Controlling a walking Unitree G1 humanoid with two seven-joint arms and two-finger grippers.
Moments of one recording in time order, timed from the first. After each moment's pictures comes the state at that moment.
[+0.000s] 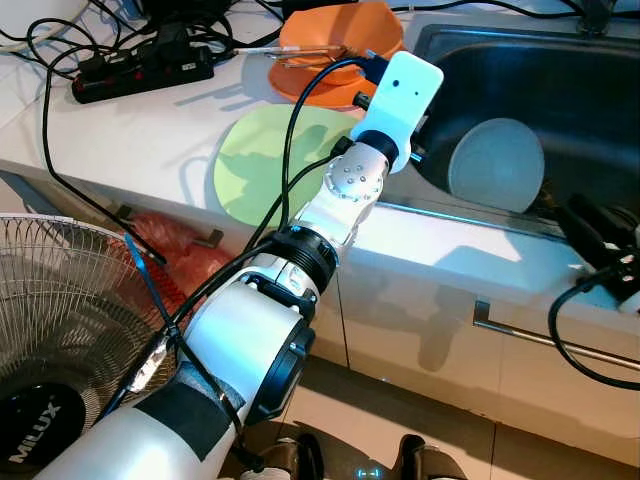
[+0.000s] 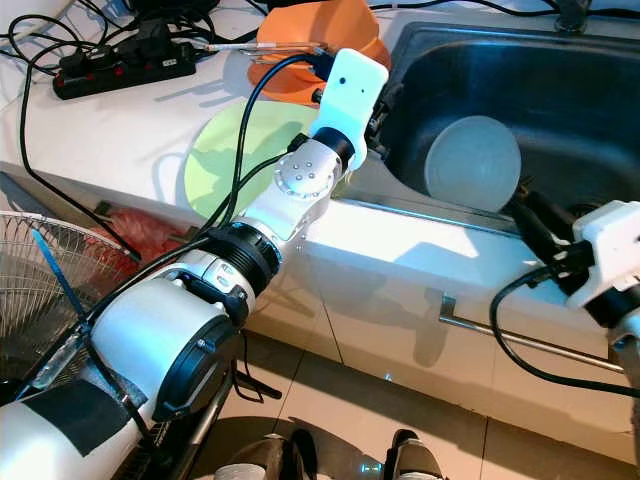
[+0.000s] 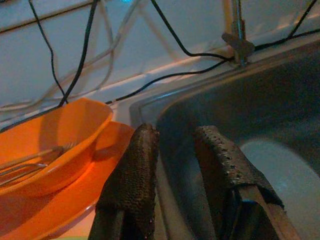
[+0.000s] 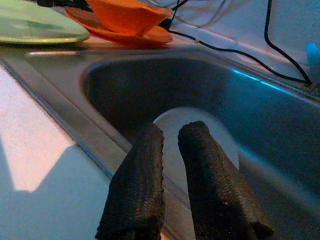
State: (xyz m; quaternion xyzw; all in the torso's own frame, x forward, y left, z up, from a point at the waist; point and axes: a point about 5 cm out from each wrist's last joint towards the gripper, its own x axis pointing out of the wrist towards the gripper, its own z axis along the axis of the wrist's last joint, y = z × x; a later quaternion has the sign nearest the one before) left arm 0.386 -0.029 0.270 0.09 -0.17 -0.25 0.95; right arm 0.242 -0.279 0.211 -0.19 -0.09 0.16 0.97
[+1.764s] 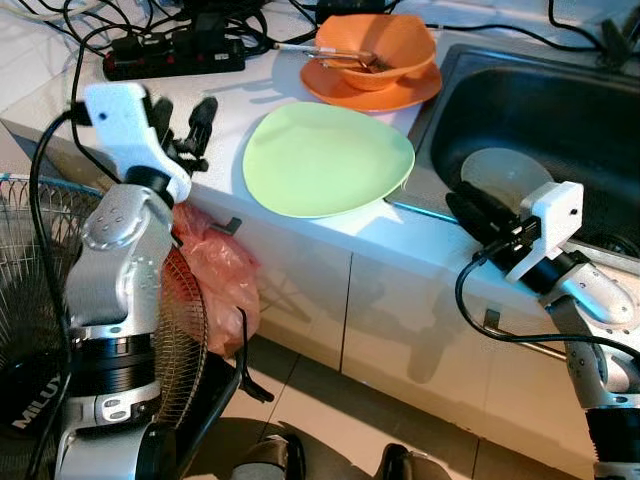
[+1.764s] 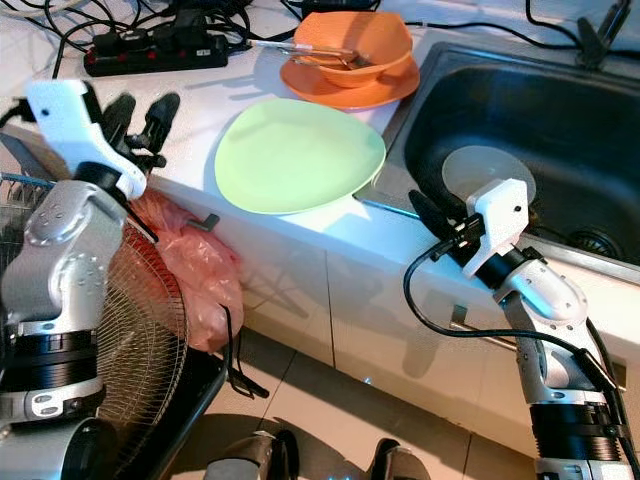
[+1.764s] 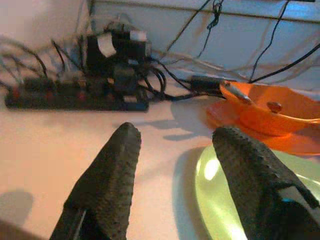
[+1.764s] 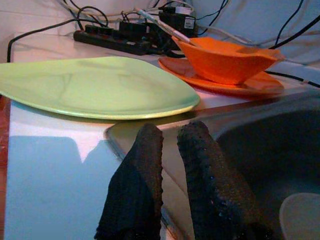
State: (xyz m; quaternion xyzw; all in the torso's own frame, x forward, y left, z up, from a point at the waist) left arm 0.339 0.192 0.253 -0.09 -0.12 -0.06 0.99; right arm 0.301 -0.207 0.188 -0.08 -0.12 0.29 0.95
